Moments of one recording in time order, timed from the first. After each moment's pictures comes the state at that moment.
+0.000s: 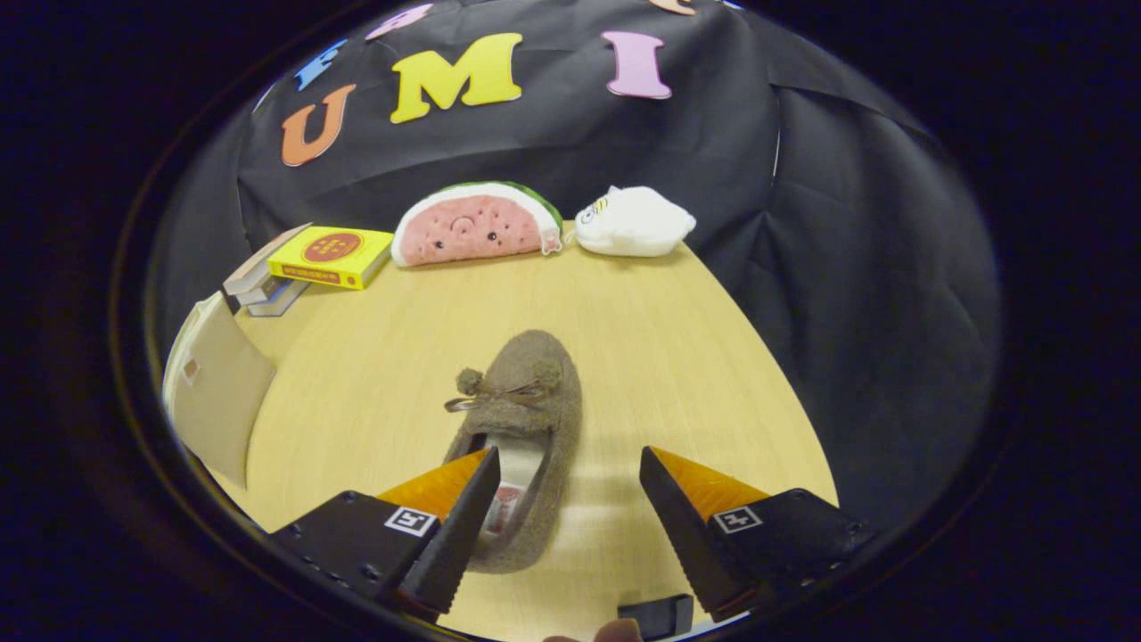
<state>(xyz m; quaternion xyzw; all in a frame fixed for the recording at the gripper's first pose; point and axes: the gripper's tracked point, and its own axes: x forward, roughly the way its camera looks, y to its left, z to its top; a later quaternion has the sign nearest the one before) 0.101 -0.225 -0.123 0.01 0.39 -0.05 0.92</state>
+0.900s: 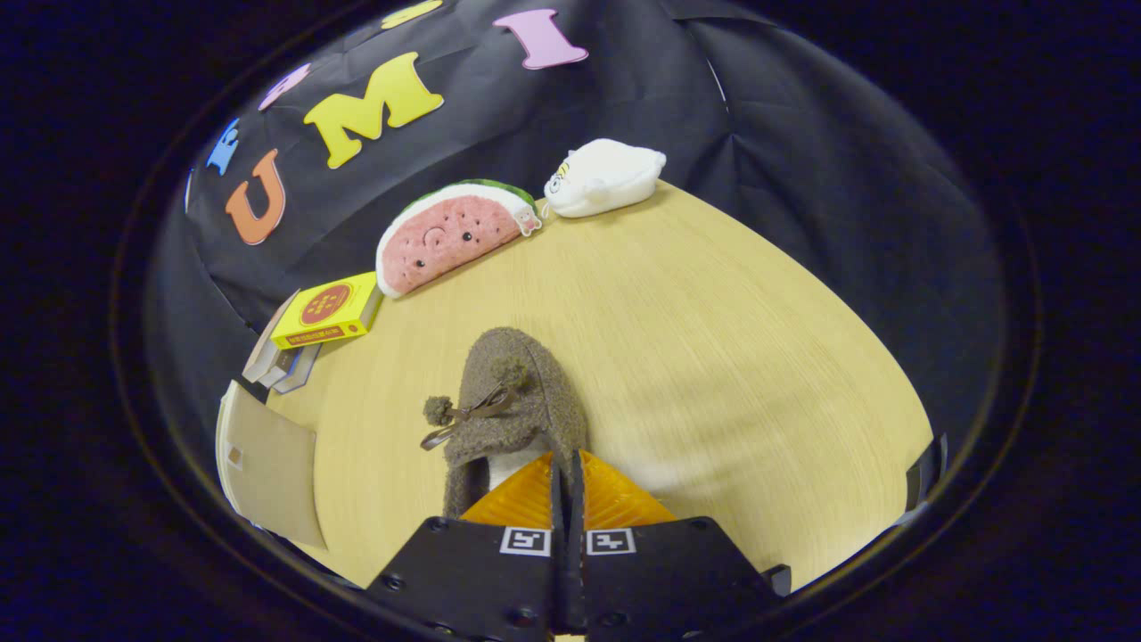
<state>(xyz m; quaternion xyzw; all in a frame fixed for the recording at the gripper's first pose) 0.101 -0.201 -0.139 0.18 0.40 -0.05 0.90</state>
